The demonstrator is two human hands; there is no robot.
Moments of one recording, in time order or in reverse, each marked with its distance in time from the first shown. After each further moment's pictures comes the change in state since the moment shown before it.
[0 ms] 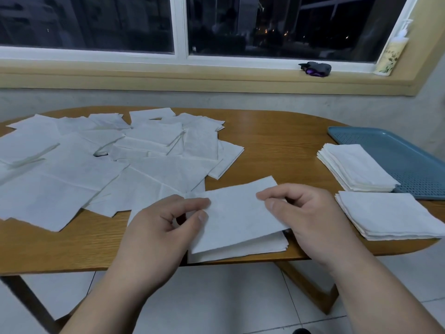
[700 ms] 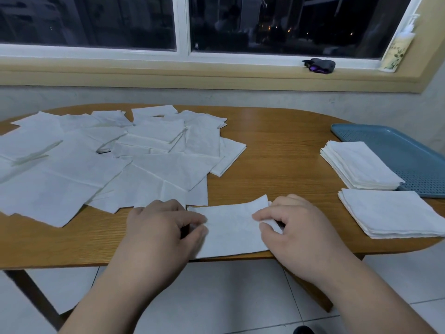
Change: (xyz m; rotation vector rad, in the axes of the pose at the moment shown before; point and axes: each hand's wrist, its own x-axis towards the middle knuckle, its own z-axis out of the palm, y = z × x) left_hand 0.002 -0.021 -0.002 0.534 -0.055 0.157; right_hand -0.007 0.024 0.012 -0.624 -0.066 -0.183
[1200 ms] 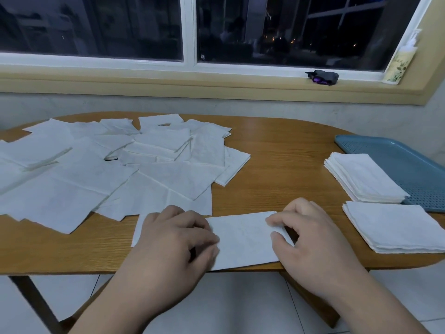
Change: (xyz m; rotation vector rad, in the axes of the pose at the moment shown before) left_hand -0.003 -0.004 0.003 0.033 -0.038 0.211; right_hand -0.003 0.005 -0.008 -0.090 0.017 0.044
